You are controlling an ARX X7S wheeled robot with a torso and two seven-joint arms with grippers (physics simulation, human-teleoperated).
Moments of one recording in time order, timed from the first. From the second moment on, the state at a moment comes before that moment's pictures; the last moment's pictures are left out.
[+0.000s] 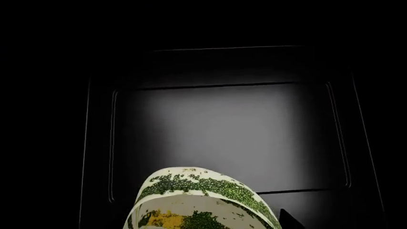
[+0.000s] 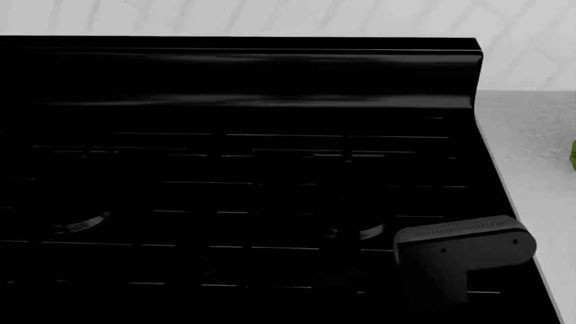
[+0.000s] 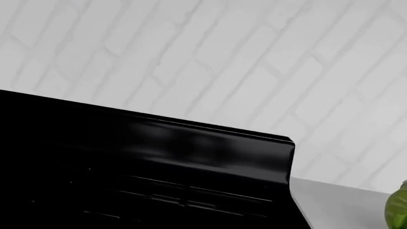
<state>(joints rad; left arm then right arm) -2.30 -0.11 0.05 -1.28 0.00 -0.43 0.17 0.34 0.43 -0.28 -0.32 0.35 0.39 0.26</state>
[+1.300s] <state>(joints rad) -2.31 -0.10 0.05 -1.27 -0.03 -0.28 0.24 0.34 0.44 -0.29 -0.32 0.36 0.38 0.27</state>
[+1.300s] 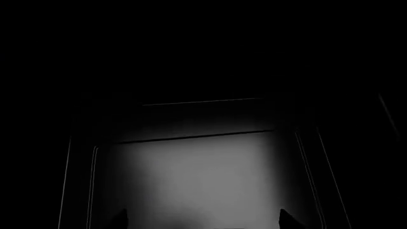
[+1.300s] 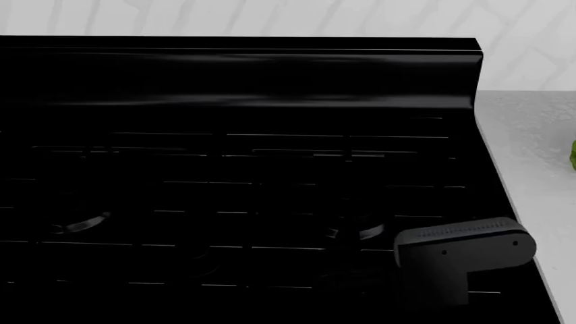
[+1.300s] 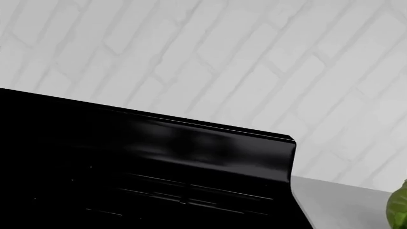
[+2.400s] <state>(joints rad) -2.33 -0.09 0.07 -1.27 -0.04 0.24 0.34 0.34 0.45 -0.29 -0.35 0.38 0.39 0.28</state>
